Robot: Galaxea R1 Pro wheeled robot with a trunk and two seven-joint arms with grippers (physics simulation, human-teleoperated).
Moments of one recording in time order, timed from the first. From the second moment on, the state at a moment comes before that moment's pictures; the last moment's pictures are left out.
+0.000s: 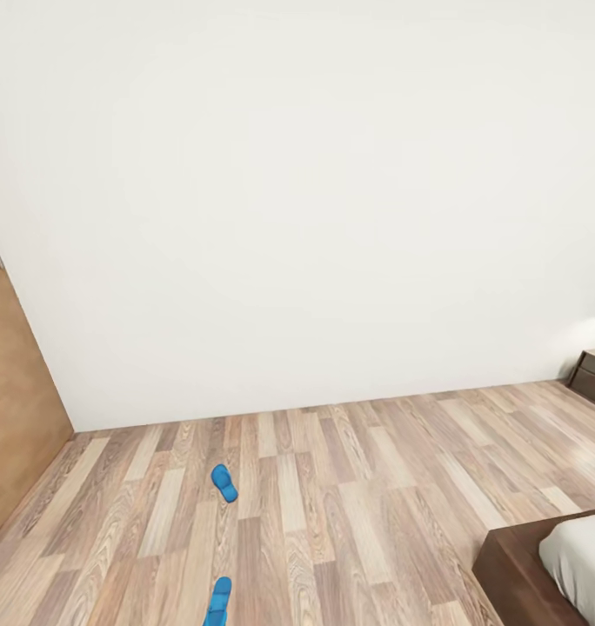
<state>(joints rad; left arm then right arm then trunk) -0.01 -0.02 0.01 -0.47 0.03 -0.21 0.01 -0.01 -0.01 -0.01 -0.33 0.00 -0.06 0.02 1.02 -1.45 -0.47</state>
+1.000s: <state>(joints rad) -0.01 -0.02 0.01 -0.47 0.03 -0.21 0.01 -0.01 -0.01 -0.01 -0.32 0.00 -0.06 0.02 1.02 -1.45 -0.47</state>
